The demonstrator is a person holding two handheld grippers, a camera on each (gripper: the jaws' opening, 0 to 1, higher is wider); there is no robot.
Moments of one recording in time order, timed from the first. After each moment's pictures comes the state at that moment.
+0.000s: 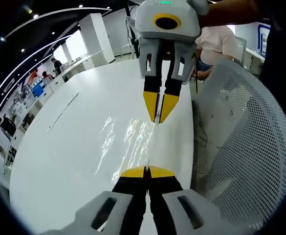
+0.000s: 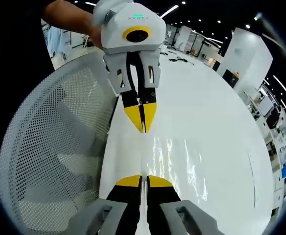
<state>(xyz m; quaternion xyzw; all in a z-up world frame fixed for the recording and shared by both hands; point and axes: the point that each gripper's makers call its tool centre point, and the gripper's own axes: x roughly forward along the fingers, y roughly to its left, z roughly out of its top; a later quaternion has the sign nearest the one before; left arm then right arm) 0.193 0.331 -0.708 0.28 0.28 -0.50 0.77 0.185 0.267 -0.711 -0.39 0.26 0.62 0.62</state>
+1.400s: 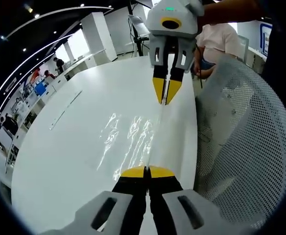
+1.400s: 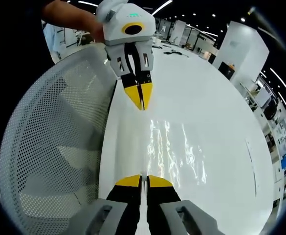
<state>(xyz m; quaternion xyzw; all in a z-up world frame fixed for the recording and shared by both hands) 0.198 0.340 -0.711 0.29 0.28 -0.49 0.78 0.189 0.235 -0.714 -0.39 0.28 0.61 0.63</state>
